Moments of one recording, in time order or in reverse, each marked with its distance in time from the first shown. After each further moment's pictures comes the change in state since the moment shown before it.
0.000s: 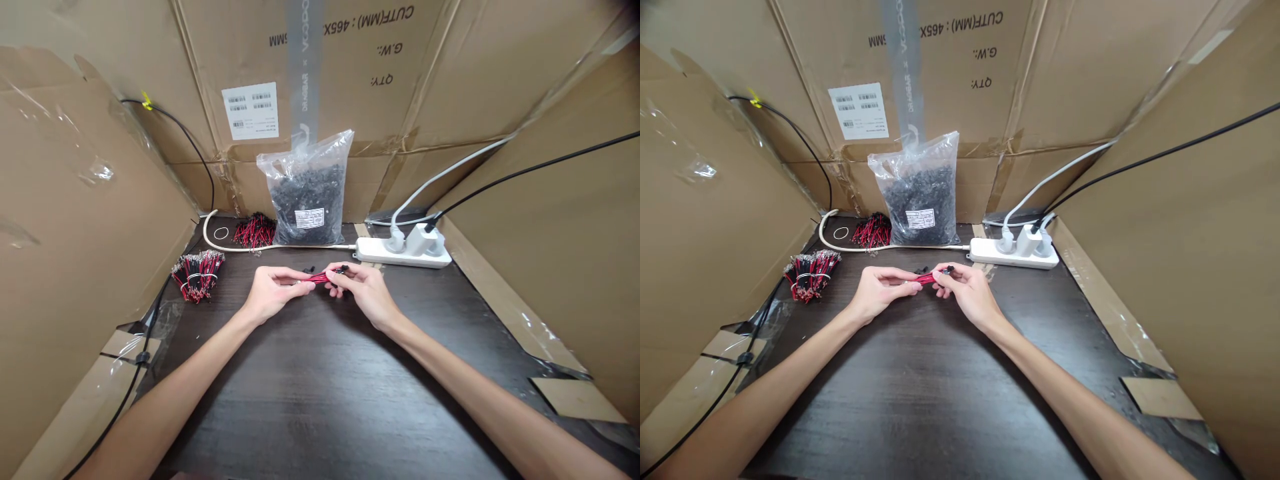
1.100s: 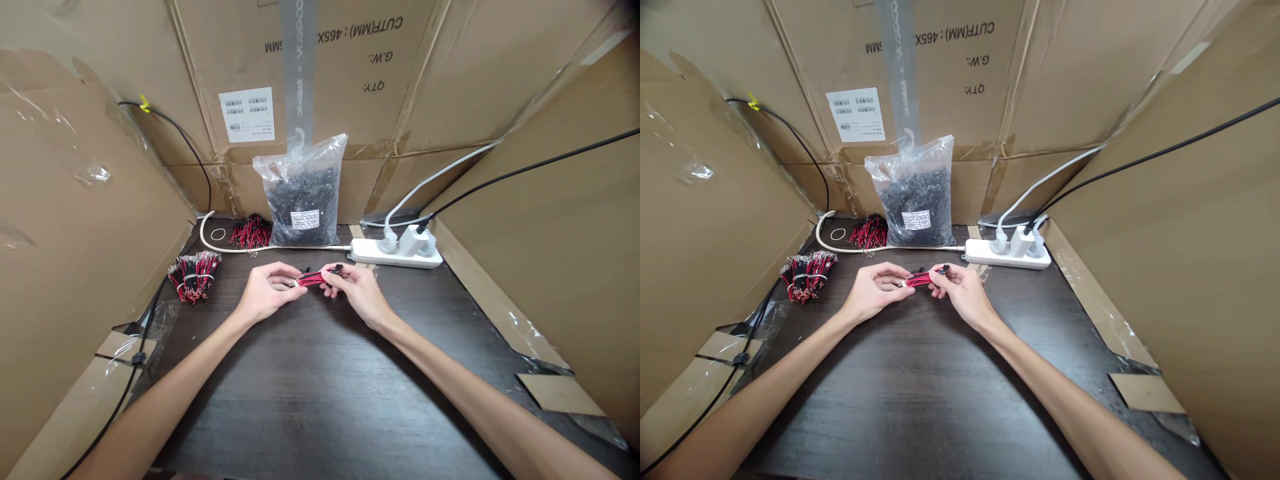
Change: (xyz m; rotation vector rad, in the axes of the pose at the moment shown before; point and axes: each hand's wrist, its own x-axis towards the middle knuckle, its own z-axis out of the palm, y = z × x) left_hand 0.000 -0.002 -0.006 0.151 0.025 0.047; right_hand 0.001 0.004 0.000 -0.022 -0.026 -0.018
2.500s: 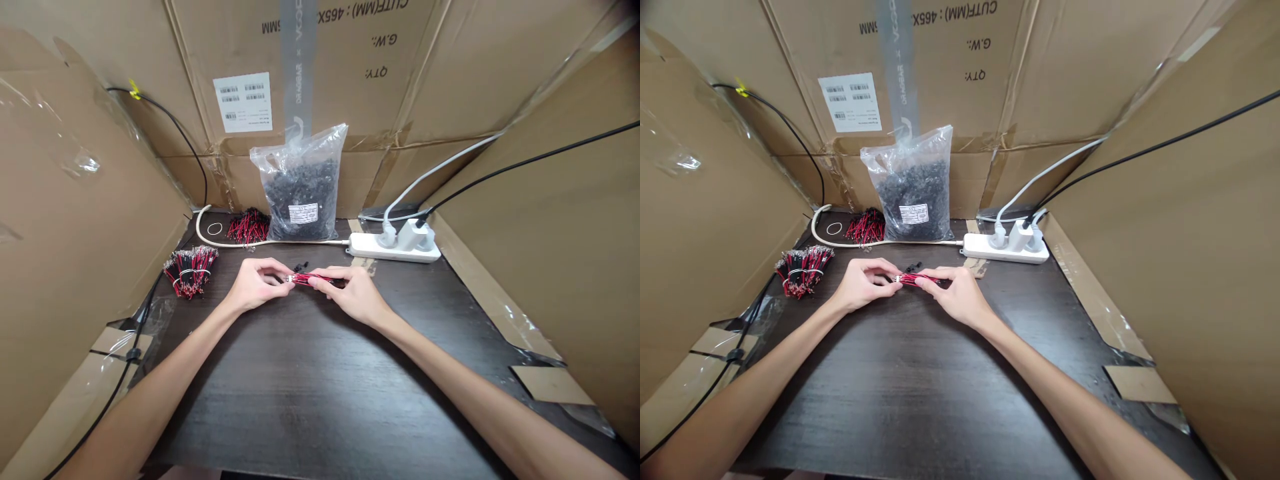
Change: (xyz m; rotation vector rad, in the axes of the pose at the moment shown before) left_hand 0.003 0.002 -0.017 0.068 -0.071 0.061; right_hand -0.008 0.000 -0.001 -0.423 -0.084 -0.142
